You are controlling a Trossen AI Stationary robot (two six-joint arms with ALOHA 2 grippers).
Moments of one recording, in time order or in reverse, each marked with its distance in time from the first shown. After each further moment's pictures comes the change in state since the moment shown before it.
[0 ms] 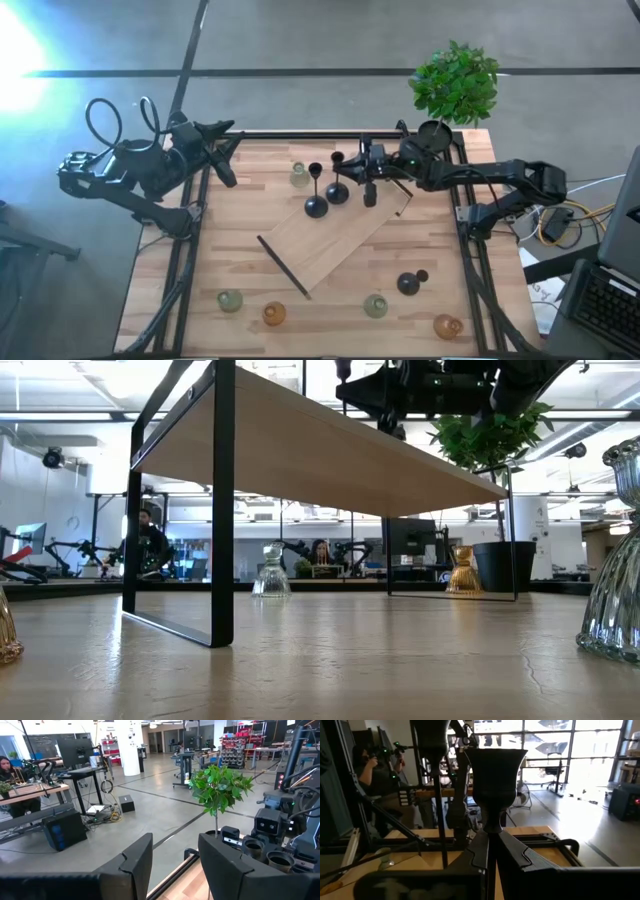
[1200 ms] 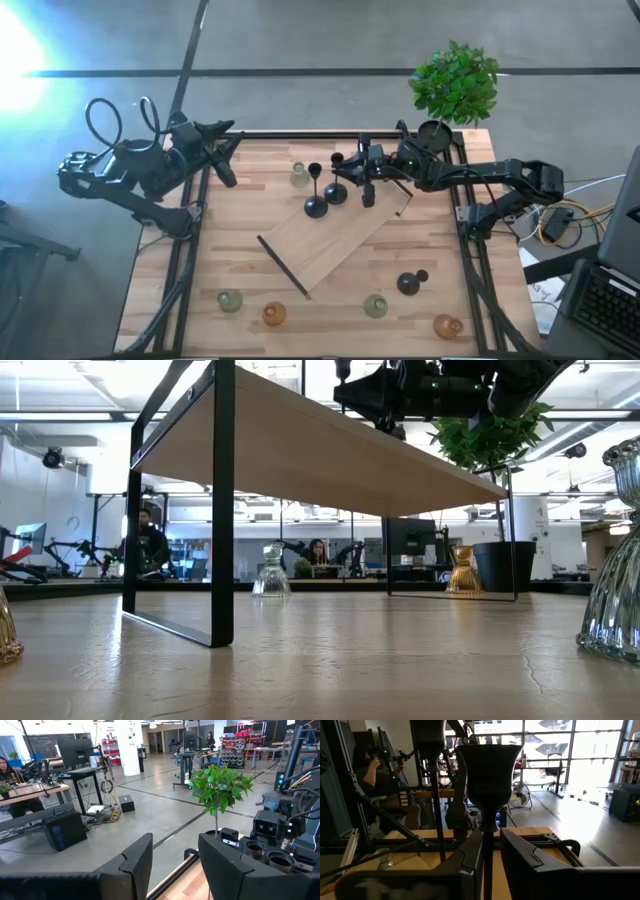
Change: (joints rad) left arm 0.000 0.000 0.000 0.000 0.000 0.001; right arm 0.000 0.019 0.000 0.023 0.002 -0.006
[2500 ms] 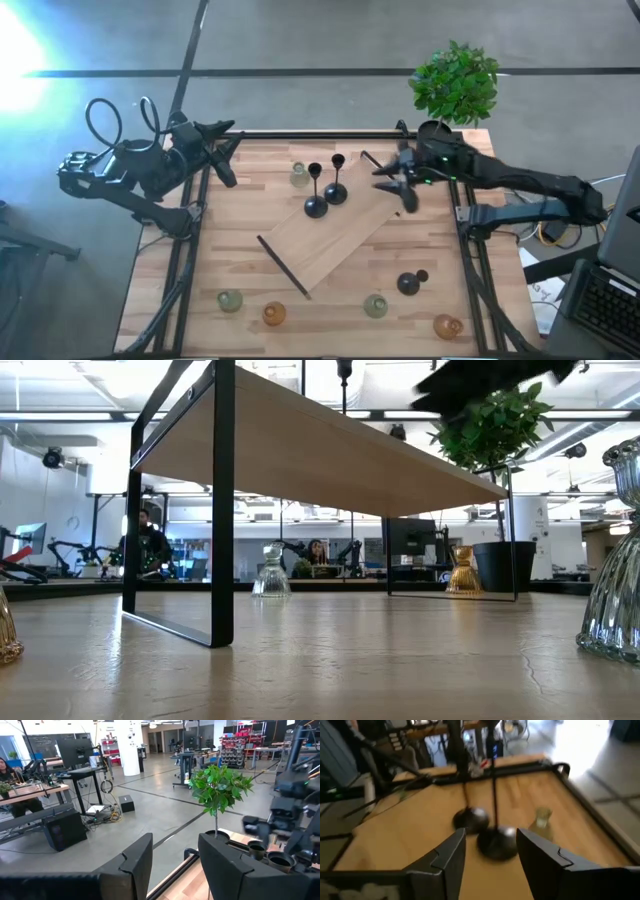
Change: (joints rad) left arm 0.000 0.000 0.000 0.000 0.000 0.000; right arm -0.015 -0.469 0.025 -0.908 0.004 -0.005
